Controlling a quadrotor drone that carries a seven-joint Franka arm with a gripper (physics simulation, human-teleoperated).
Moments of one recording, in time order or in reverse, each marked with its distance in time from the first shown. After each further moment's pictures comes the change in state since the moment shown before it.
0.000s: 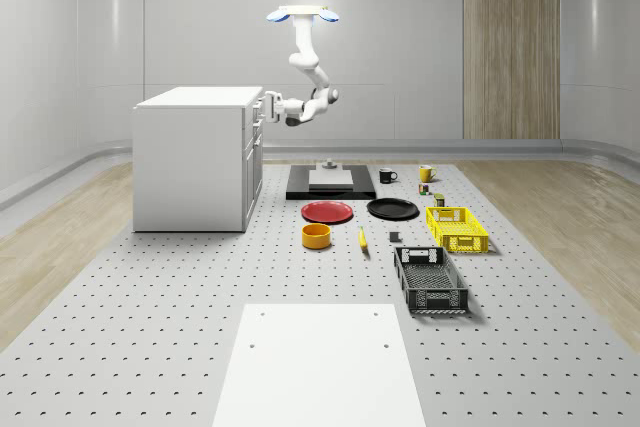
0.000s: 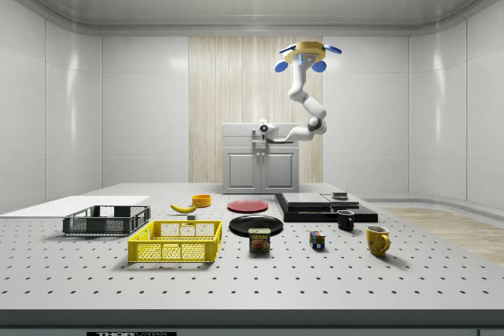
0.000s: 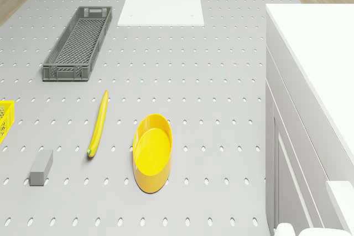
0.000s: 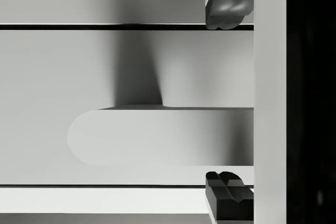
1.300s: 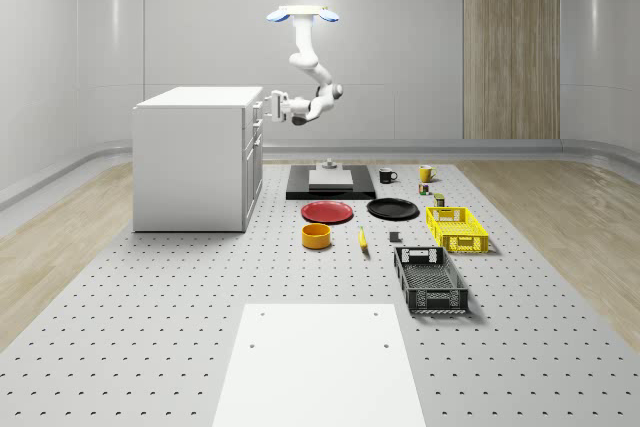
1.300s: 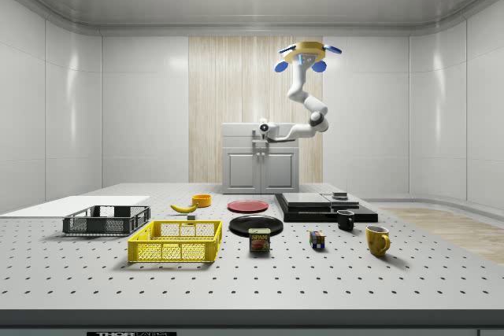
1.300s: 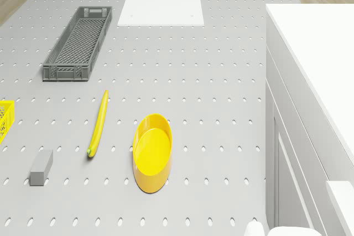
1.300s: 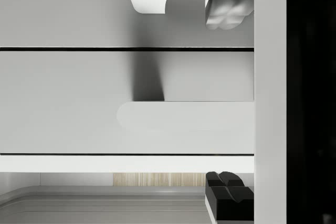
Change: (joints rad) arm 0.070 -0.102 -0.122 -0.034 -0.147 0.021 0.058
